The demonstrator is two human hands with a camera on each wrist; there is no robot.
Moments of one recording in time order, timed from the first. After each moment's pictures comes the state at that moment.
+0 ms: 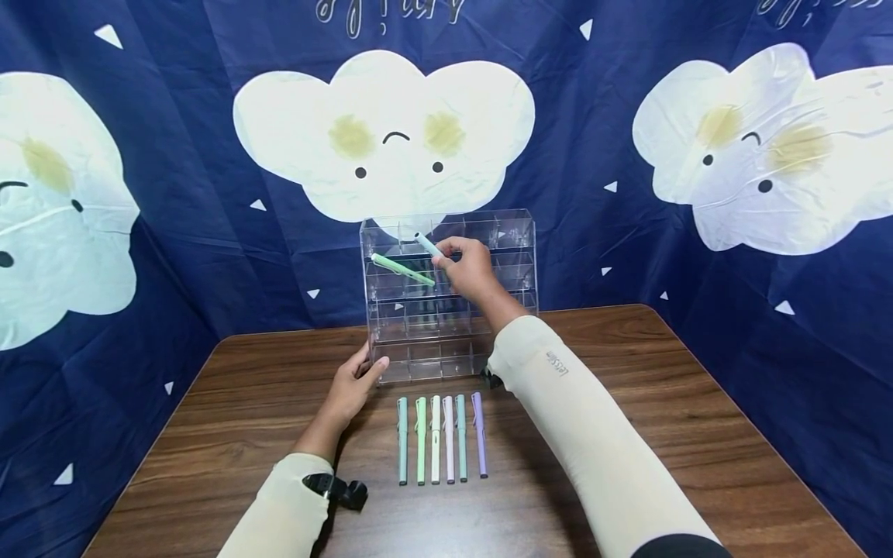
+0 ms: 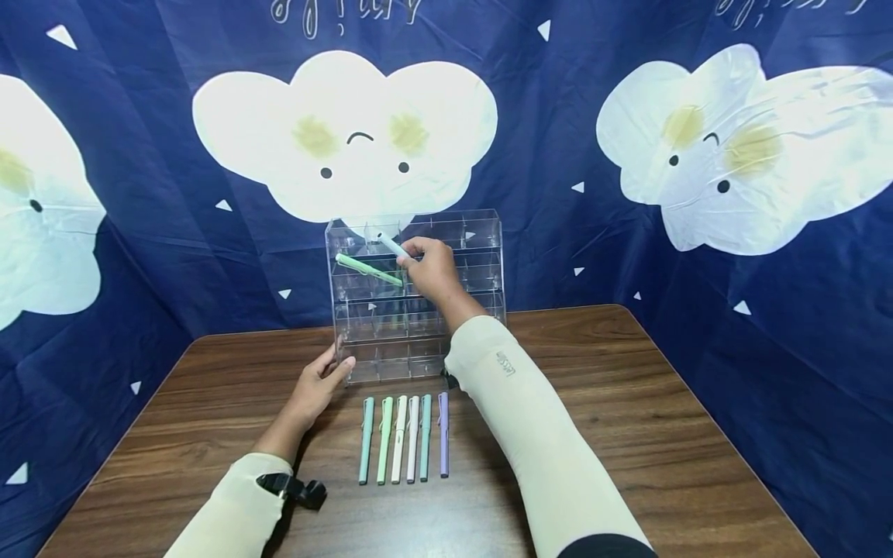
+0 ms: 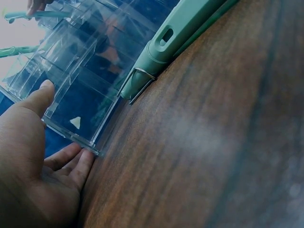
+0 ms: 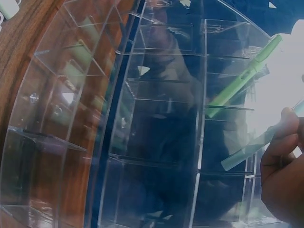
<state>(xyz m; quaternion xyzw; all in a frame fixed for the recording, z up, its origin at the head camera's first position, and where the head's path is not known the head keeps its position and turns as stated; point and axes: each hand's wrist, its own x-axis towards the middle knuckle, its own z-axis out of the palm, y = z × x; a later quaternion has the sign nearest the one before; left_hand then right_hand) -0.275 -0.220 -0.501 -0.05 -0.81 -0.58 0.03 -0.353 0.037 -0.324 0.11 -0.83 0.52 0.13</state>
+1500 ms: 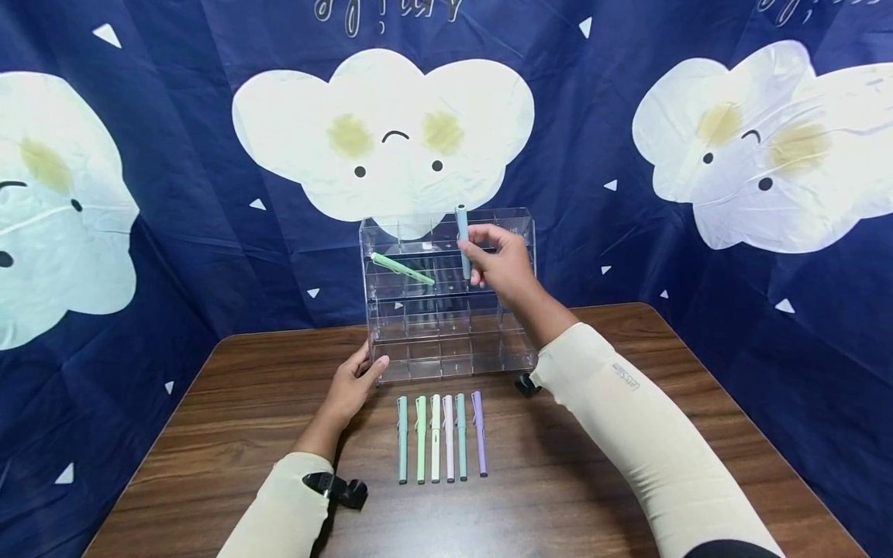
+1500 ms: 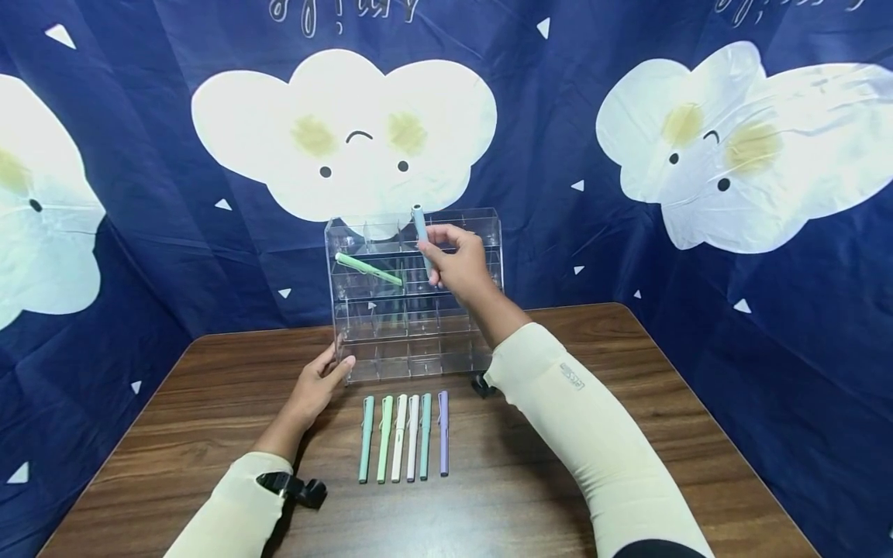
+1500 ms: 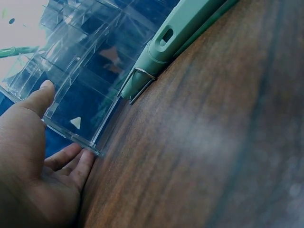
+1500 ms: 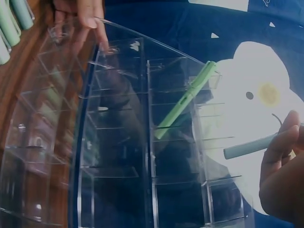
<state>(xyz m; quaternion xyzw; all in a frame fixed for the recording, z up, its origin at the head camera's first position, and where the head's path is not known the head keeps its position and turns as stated) -0.277 -0.220 -0.504 -0.05 -0.82 -0.58 0.03 -0.312 0.084 -0.297 0.16 -0.70 0.68 0.11</state>
